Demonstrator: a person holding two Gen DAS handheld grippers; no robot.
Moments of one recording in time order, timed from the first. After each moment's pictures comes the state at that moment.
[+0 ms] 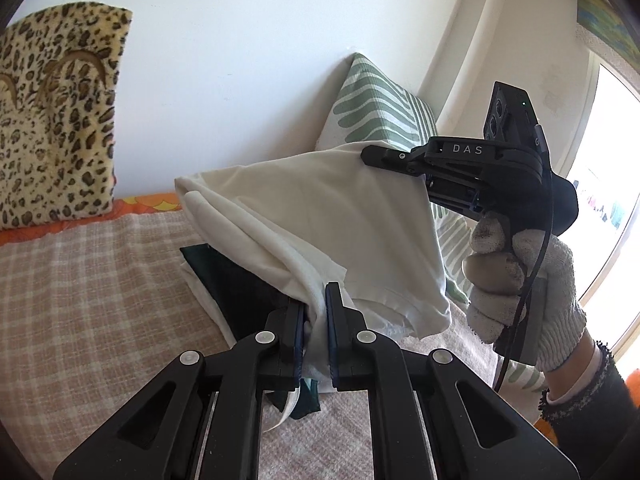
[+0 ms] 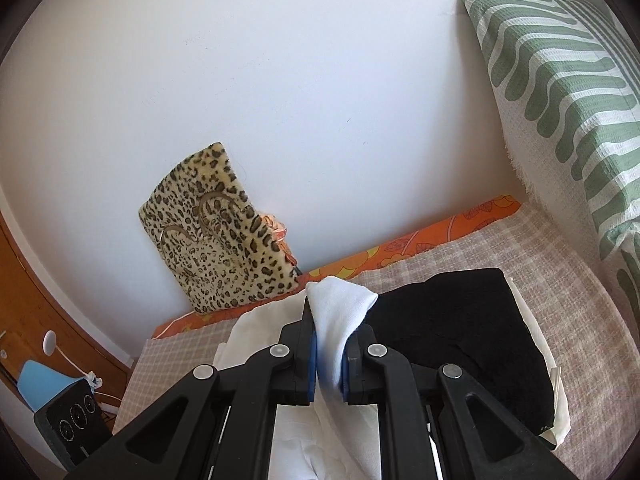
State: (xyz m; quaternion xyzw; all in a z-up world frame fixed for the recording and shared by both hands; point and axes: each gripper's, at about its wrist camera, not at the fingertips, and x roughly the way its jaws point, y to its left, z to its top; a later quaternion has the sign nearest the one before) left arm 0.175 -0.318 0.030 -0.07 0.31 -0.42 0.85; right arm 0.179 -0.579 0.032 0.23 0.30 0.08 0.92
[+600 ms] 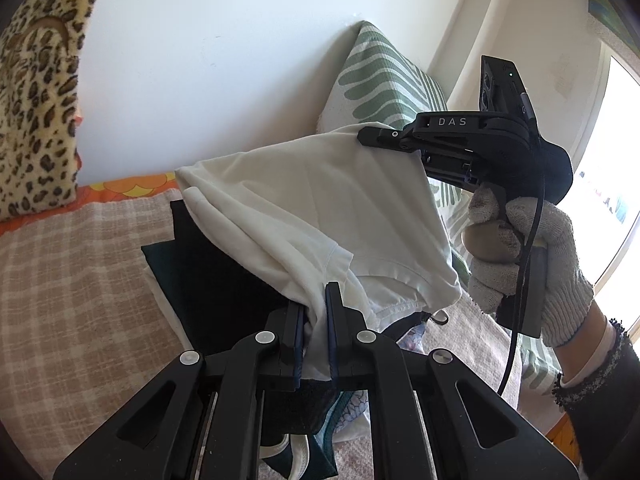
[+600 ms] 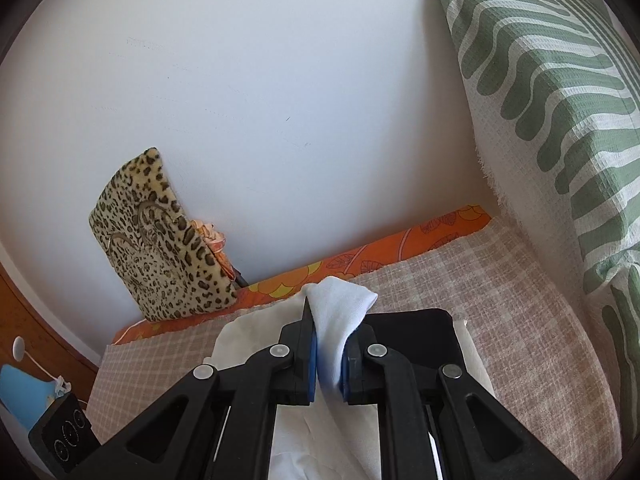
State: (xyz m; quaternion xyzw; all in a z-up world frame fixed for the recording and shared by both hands) left arm 0.215 -0.371 -0.009 -0.05 0.34 -0.42 0.84; right arm 0.243 -0.639 -0.004 0.21 0.32 0.04 0.92
